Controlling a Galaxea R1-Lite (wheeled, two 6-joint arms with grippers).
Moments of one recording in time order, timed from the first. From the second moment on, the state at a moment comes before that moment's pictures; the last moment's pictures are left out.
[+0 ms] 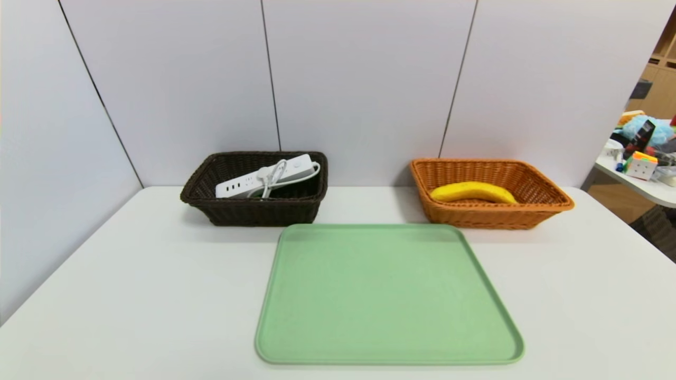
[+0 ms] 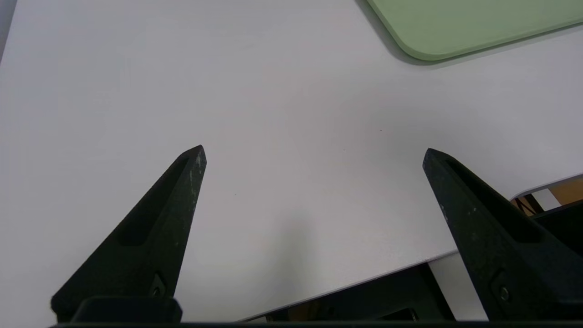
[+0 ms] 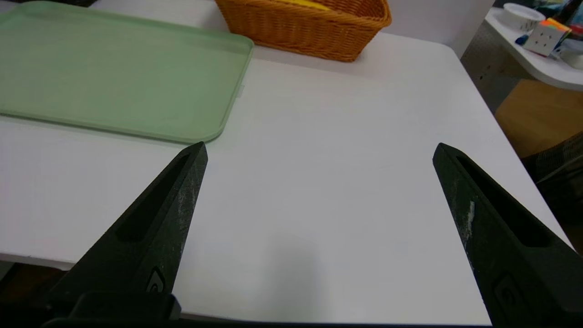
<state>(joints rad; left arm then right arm) 0.00 0.18 -0.42 0.53 -0.25 0.12 0.00 0.02 -0.51 0.57 0.04 -0.16</state>
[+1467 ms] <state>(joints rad) 0.00 0.00 -0.08 0.11 -0.08 0.01 0.00 0.00 -0.20 0.13 0.03 -0.15</state>
